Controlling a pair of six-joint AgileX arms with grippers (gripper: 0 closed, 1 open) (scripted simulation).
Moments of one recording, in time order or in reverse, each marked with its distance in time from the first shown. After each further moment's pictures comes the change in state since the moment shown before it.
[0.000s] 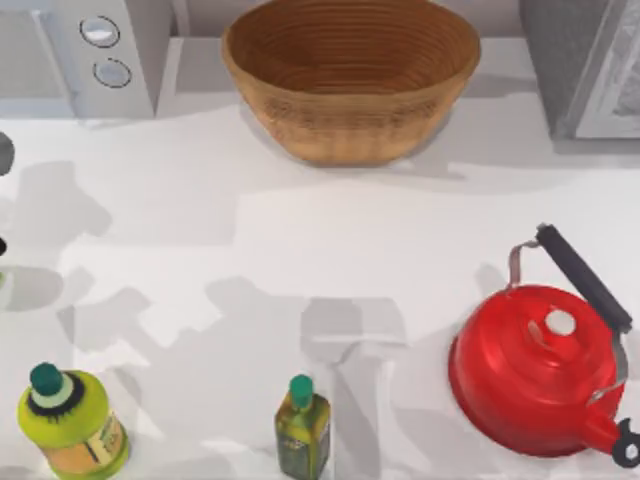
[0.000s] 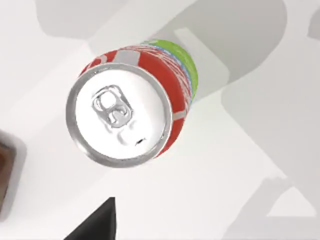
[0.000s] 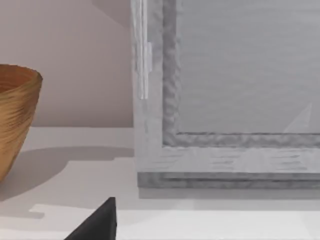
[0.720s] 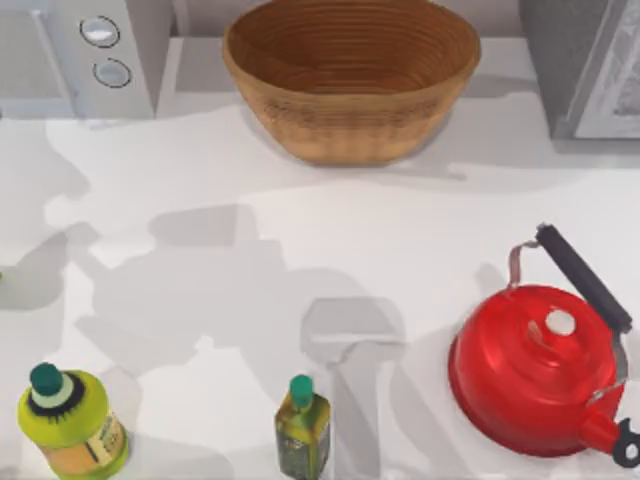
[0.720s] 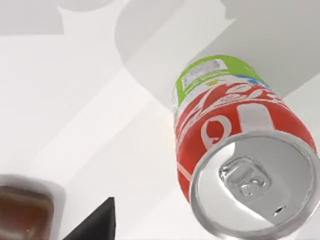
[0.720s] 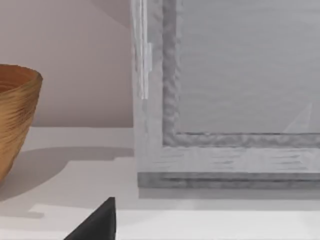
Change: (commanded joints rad) left arm 0.078 0.409 0.426 -0.228 0.036 0.180; right arm 0.000 0.000 0.000 0.000 0.000 0.000
